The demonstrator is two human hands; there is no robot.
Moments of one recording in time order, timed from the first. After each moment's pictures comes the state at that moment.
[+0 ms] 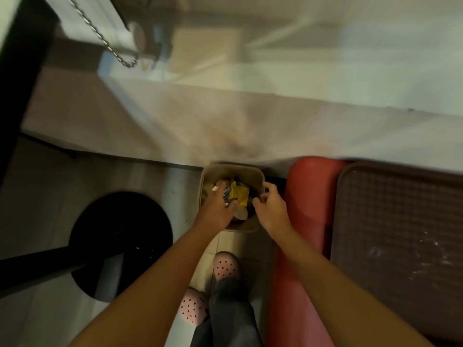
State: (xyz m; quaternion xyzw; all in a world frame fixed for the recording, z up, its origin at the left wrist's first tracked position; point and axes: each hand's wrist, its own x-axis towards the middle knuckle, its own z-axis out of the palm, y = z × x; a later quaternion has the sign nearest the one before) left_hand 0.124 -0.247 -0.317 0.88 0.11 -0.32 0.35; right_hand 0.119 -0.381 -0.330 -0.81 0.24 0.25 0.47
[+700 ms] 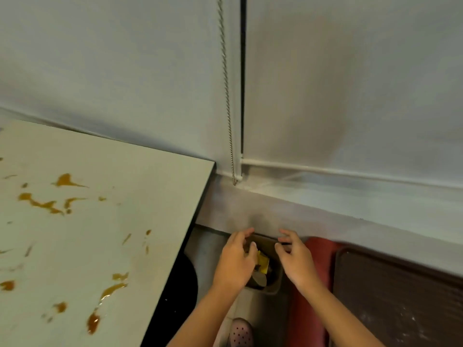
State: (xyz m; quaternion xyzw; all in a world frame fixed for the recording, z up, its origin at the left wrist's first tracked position) left_hand 0.081 -0.212 -0.092 0.87 0.12 -0.09 0.46; right_hand 0.105 -0.349 -0.114 -0.84 0.11 0.16 0.50
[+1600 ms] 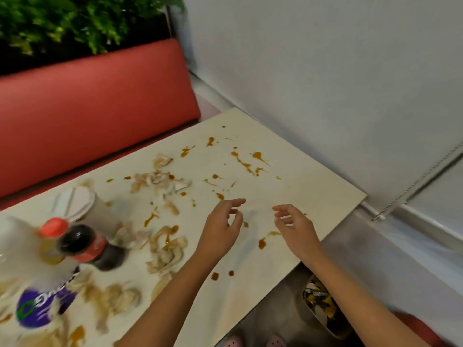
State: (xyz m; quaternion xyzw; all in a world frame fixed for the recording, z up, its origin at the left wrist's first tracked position) left_hand -0.114 0.001 0.058 0.82 0.30 0.20 0.44; right_hand 0.010 -0.121 0.040 -0.80 -0.27 0.23 0.48
